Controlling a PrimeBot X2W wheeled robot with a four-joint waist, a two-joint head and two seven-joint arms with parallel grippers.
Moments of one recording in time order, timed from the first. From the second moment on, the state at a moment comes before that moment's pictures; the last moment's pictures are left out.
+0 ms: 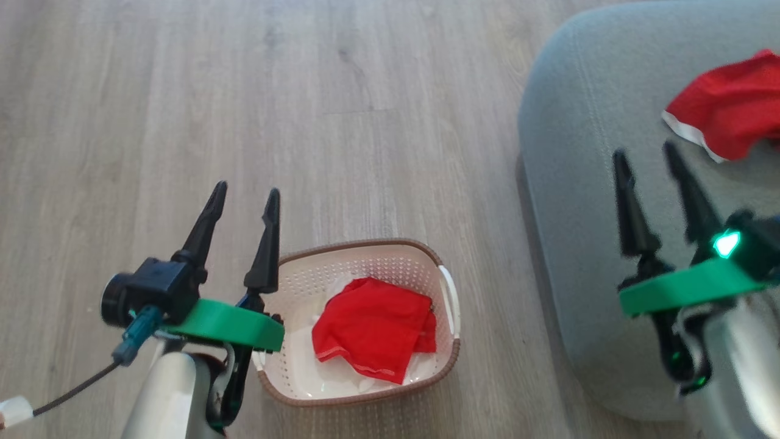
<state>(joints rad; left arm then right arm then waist) -0.16 0.05 -0.15 0.05 -0.21 -0.04 -0.26 -0.22 -0.23 0.10 0.11 0.40 0.13 -0.26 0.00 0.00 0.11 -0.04</state>
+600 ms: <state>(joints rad) -0.10 0.05 -0.14 0.09 -0.17 0.06 -0.26 -0.11 -0.12 0.04 0.17 0.29 0.13 -0.26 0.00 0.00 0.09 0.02</state>
